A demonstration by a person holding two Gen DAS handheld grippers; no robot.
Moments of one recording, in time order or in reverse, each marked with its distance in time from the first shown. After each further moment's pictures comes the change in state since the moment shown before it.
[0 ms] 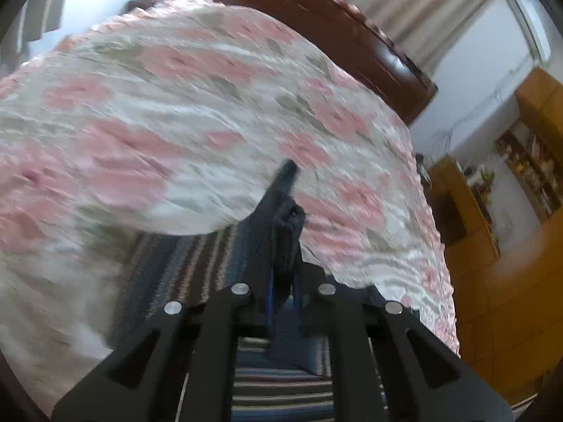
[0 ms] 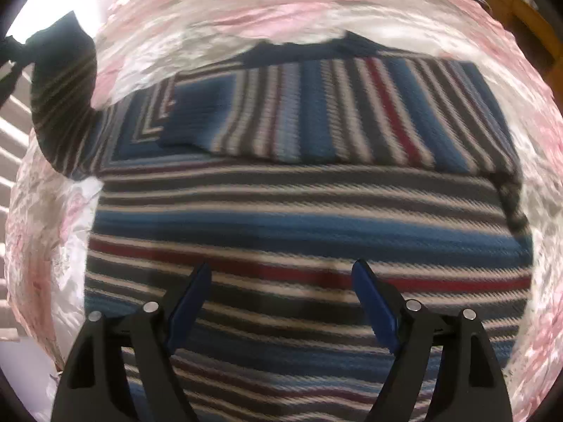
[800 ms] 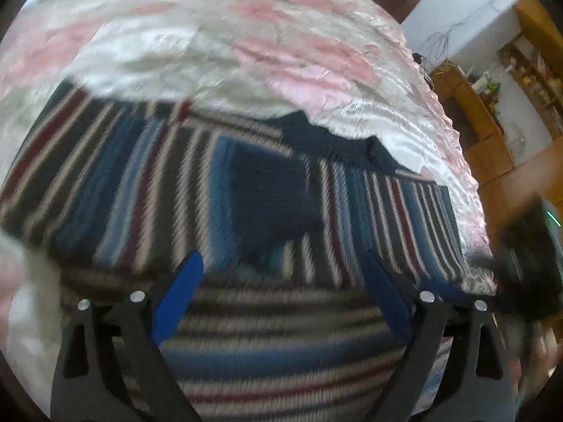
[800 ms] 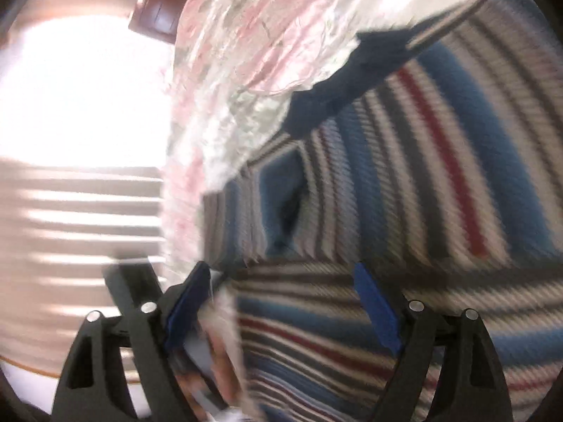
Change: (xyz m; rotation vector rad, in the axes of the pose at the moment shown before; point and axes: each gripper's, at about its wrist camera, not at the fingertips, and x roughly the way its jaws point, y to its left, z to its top) left arm 0.099 -0.046 -0.174 0.102 0.317 0.031; right arm 0.048 -0.077 0.119 0.365 0.095 0.766
